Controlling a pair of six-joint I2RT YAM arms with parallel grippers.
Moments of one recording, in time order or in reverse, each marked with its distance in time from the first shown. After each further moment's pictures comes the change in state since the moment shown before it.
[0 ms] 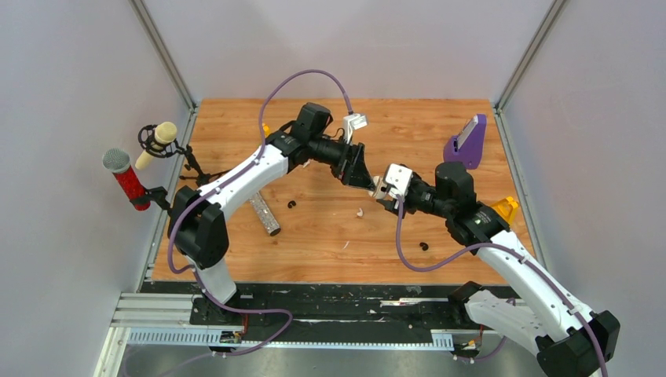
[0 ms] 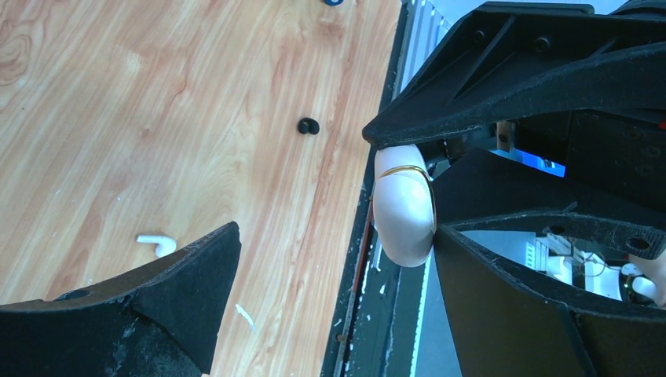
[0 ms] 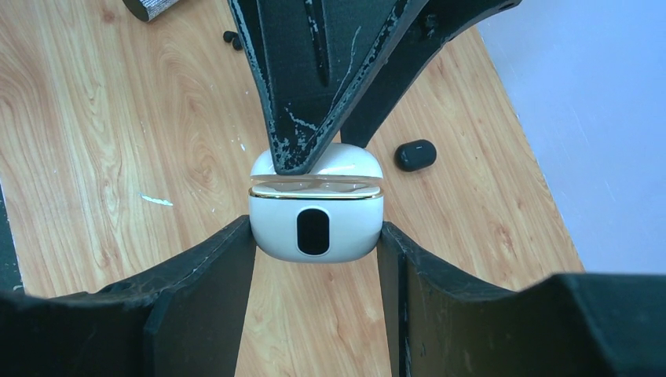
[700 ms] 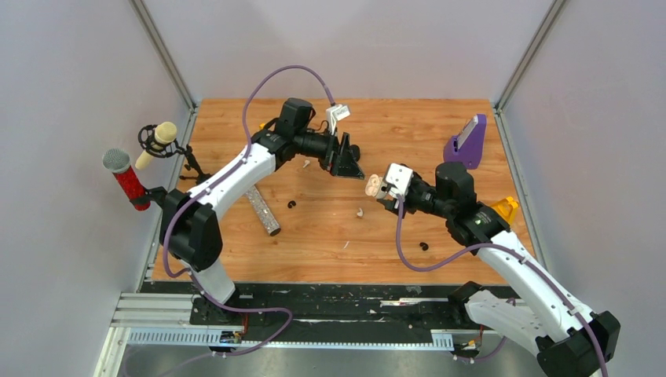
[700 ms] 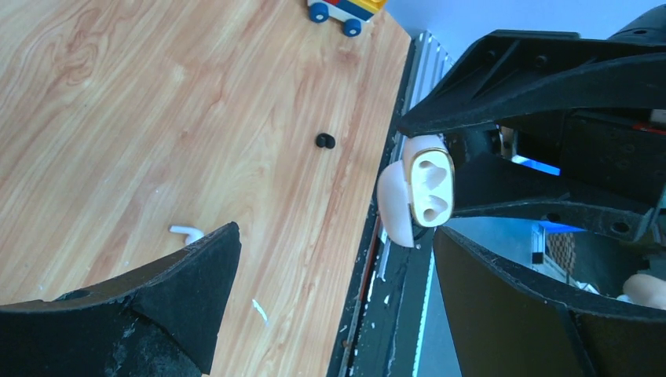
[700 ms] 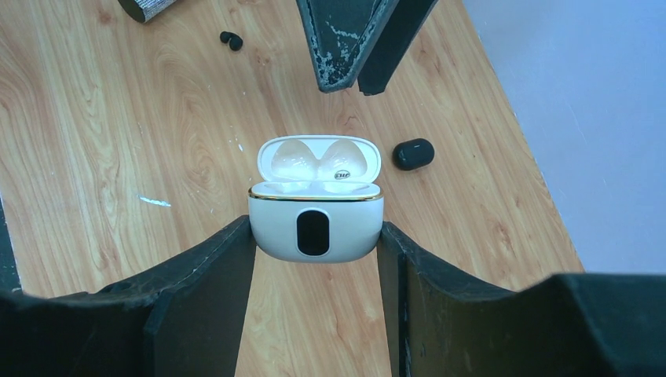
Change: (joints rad) left arm 0.084 -0.042 -0.053 0.063 0.023 -0.048; right arm 0.000 -0.003 0.000 0.001 0.008 0.005
